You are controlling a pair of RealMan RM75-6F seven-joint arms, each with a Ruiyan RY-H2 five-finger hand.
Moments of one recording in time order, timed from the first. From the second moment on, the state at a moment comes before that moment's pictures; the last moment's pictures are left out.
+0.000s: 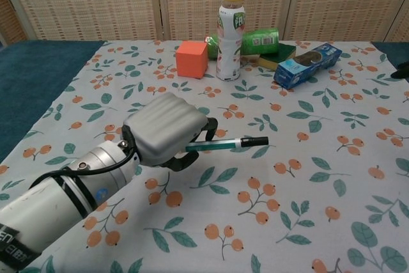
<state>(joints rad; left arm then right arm) -0.70 -1.99 -0.11 -1.17 1.50 1.13 0.69 0.23 -1.24 0.03 -1.69 -1.56 1.25 -0.09</state>
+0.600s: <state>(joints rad) -0.69 -1.98 -0.11 -1.28 1.47 1.14 0.82 0.40 -1.44 0.11 -1.71 -1.41 1.07 -0.20</state>
